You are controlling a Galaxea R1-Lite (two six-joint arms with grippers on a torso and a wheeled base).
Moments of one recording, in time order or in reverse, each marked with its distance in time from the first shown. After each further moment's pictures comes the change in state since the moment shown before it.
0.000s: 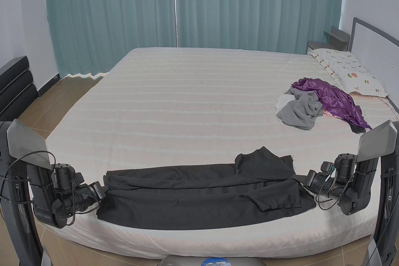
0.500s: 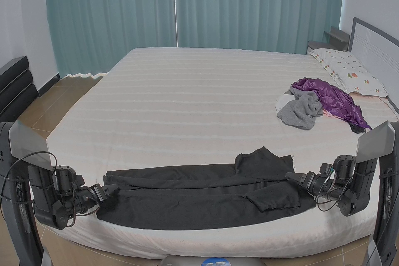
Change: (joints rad) left arm 0.003 0.019 0.009 -0.003 0.001 -0.003; right arm 0.004 0.017 0.003 -0.005 0.001 0.004
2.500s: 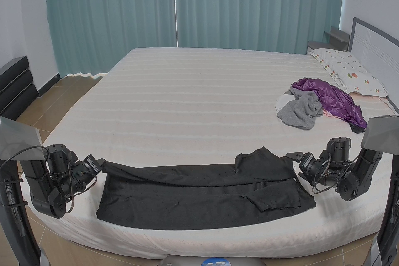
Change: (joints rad) left arm -0.035 -0.138 -0.108 -0.020 0.075 -0.236; right arm 0.106 -0.204 -0.134 0.364 -0.282 0.281
